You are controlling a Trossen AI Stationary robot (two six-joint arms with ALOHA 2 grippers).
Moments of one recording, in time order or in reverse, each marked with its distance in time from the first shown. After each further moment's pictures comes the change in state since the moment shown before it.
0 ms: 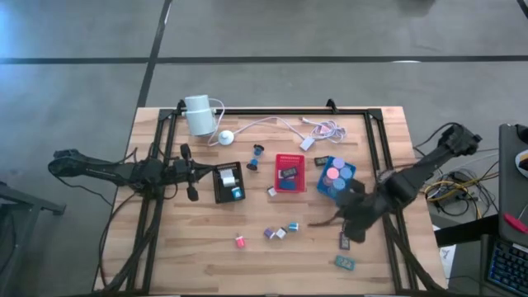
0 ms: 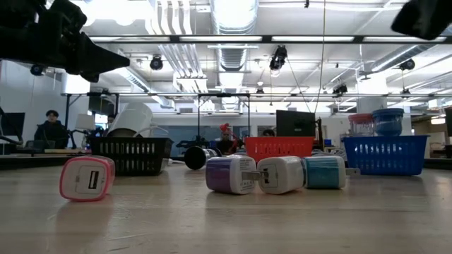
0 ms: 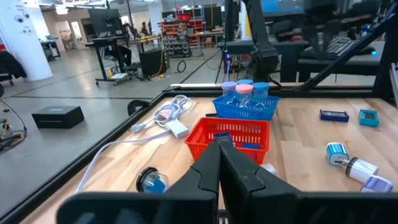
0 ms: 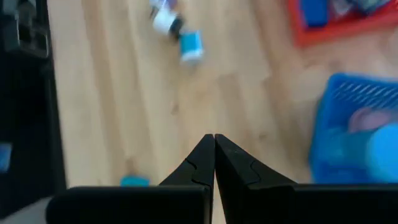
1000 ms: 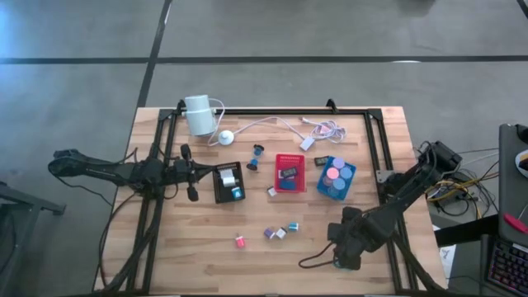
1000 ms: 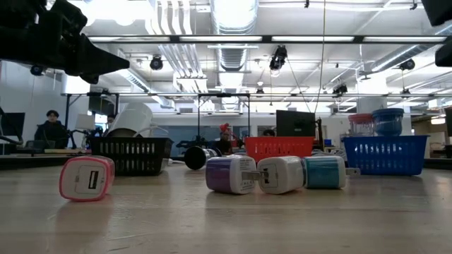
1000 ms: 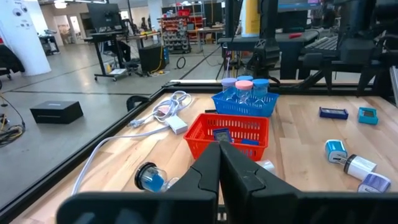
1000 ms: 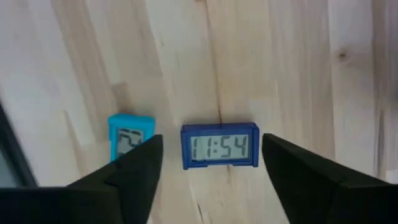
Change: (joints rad) left arm 0.000 0.000 0.000 -0.016 0.000 -0.016; right arm 0.146 0.415 0.065 -0.016 -0.171 0.136
